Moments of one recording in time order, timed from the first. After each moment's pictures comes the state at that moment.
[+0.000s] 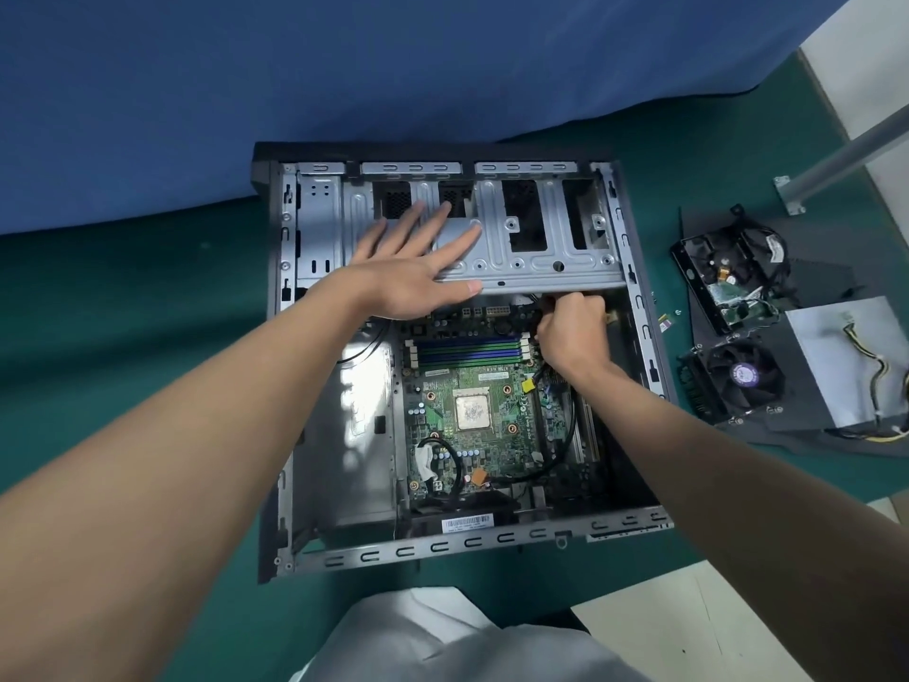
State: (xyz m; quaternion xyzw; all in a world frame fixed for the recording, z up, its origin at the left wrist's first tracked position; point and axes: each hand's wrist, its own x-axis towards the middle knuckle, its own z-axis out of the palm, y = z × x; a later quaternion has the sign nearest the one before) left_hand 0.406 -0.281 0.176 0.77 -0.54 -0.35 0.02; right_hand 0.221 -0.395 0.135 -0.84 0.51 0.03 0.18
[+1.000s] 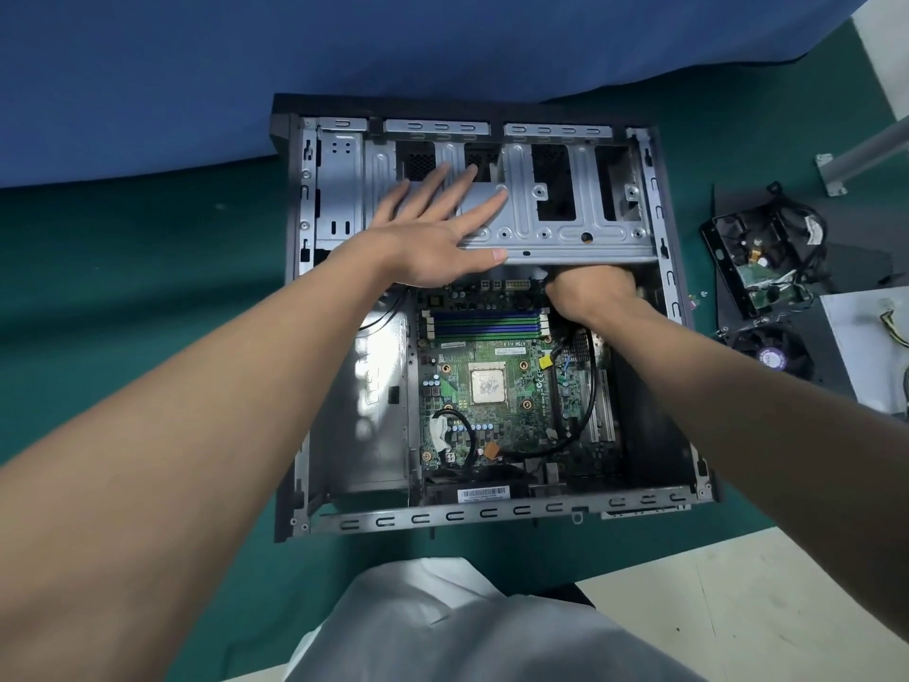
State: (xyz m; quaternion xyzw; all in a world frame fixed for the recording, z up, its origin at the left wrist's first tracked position) left_hand 0.407 -0.281 0.169 0.78 -0.54 -0.32 0.03; right_hand 0.243 -0.417 0.138 -0.87 0.39 0.29 0.04
